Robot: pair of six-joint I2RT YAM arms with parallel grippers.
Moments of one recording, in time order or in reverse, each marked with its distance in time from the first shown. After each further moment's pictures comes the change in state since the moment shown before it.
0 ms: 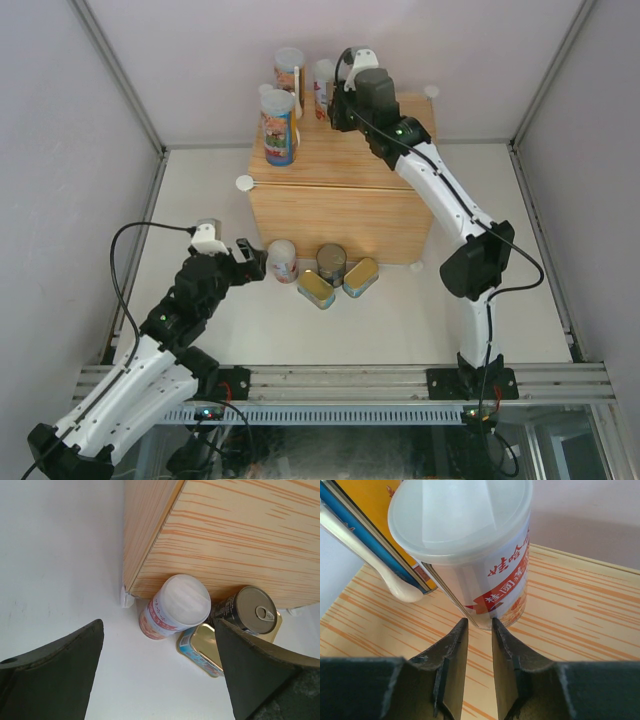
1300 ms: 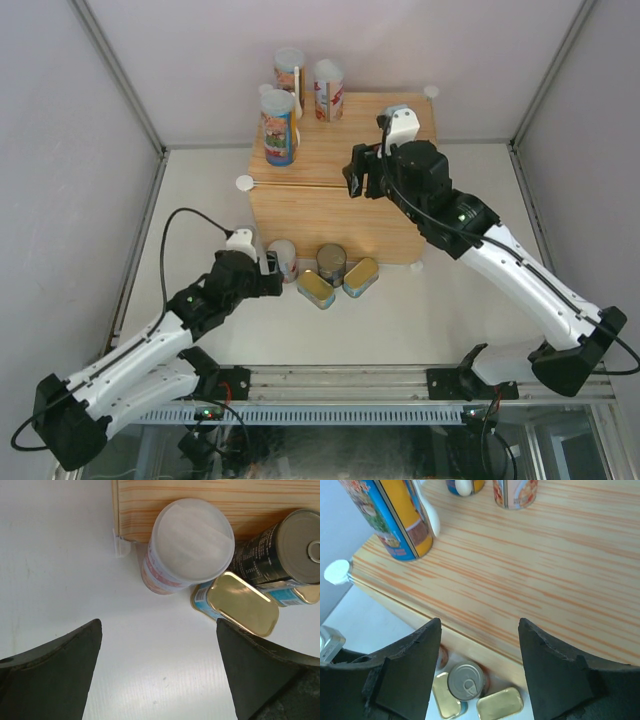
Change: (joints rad) left arm -0.122 0.208 0.011 -0.101 -0.015 -0.011; right arm 0.221 -0.721 -0.726 0.035 0.202 0.004
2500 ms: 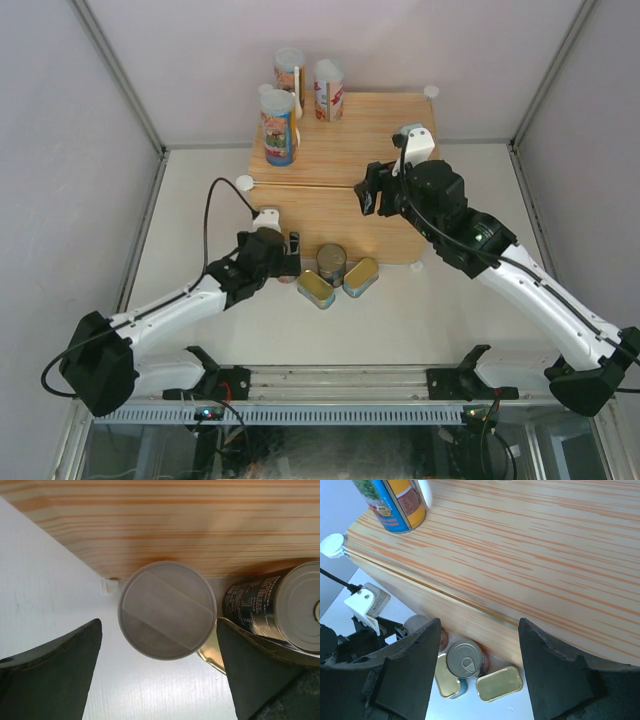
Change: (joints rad) left arm -0.037 0.395 0.180 0.120 -0.102 0.002; right arm 0.018 -0.138 -0.153 -0.017 0.000 0.035
